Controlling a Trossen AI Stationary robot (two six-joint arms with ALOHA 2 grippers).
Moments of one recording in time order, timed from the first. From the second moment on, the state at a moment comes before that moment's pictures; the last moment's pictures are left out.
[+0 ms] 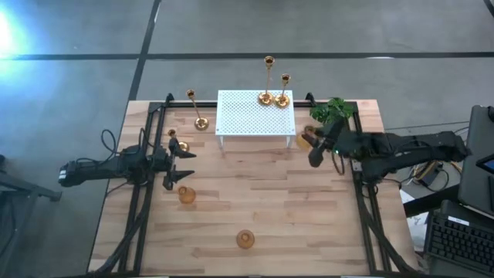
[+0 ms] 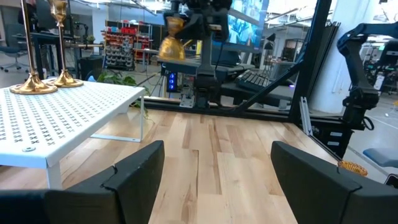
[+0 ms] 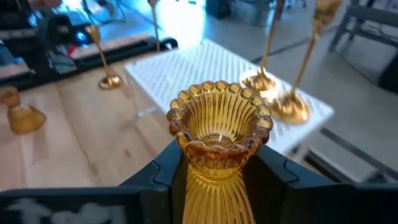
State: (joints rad) left arm 0.07 0.03 0.01 0.02 0.06 -0.11; right arm 0.04 0.83 0.77 -0.39 0.61 0.31
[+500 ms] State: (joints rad) left arm 0.07 0.03 0.01 0.02 0.06 -0.11; right arm -0.32 1.09 0.77 -0.03 0.16 0.12
